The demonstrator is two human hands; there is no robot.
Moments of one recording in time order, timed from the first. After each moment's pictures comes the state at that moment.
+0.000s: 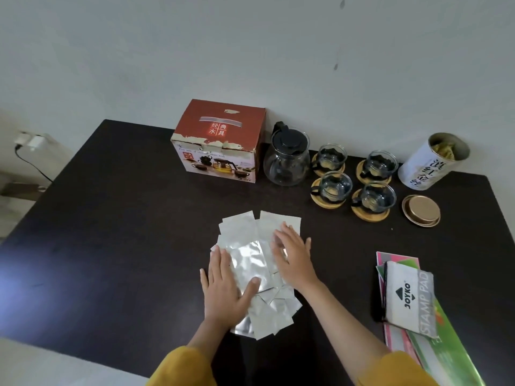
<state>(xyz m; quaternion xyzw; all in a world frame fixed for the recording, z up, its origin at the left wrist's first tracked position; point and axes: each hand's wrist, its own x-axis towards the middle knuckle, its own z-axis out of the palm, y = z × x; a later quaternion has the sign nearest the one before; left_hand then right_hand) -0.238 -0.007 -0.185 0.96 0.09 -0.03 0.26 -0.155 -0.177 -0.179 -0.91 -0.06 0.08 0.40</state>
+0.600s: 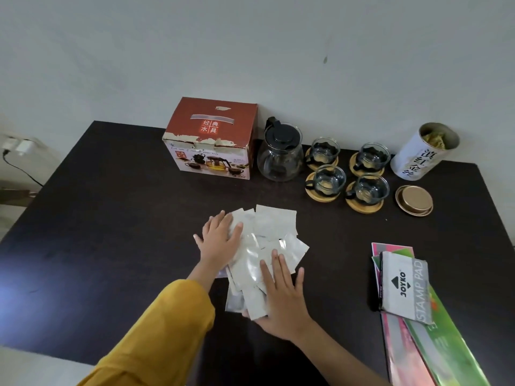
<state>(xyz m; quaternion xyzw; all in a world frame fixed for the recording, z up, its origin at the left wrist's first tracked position) -0.134 0.013 -0.161 0.93 0.14 -0.10 0.31 -0.245 -0.158 -0.185 -0.97 -0.16 0.15 0.11</state>
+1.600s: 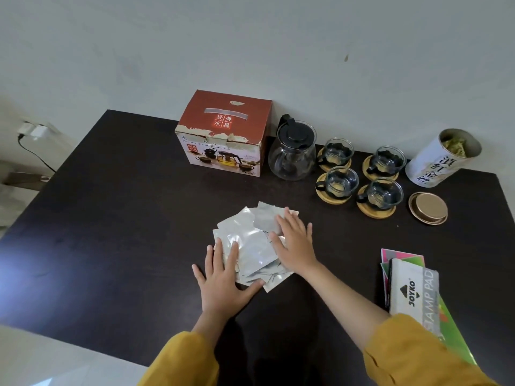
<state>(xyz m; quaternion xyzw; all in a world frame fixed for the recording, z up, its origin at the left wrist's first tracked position) -0.236 0.003 -0.182 0.97 0.10 -0.07 0.19 -0.130 -0.171 -0.182 -0.95 -0.10 0.12 0.28</state>
